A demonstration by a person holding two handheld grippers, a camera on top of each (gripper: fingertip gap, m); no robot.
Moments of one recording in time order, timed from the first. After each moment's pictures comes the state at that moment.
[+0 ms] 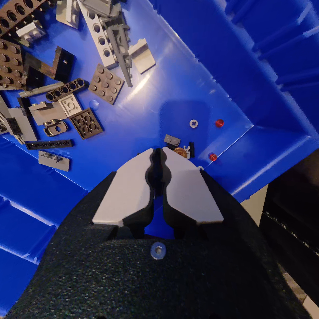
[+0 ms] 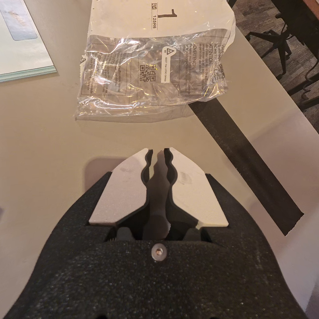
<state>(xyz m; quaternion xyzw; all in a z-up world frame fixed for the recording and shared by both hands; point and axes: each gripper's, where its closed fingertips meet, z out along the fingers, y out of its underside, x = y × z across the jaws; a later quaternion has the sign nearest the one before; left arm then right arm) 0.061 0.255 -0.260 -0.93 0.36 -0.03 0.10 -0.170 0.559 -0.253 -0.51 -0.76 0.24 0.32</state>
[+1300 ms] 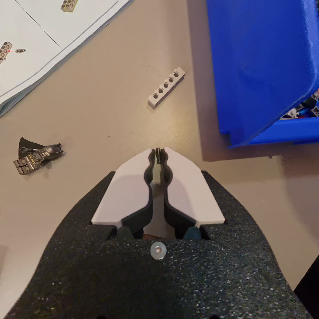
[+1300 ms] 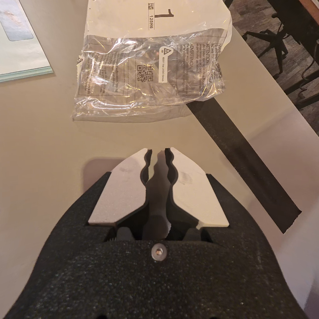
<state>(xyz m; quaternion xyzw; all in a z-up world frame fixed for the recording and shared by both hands) -0.100 0.173 -0.260 -0.95 -0.01 -0.01 0.30 -0.171 0.561 -0.252 -0.51 -0.76 0.24 0.33</state>
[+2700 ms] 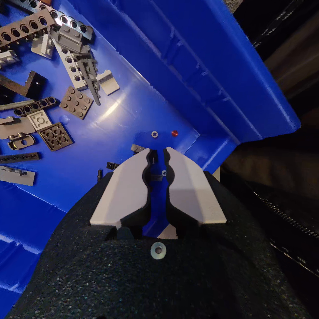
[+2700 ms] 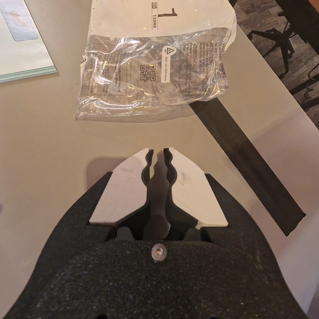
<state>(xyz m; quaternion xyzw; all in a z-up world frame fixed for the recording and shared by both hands) 0.096 0.238 -0.235 -0.92 0.35 -0.15 0.13 -0.171 0.559 -0.253 -0.51 -0.76 0.24 0.32</state>
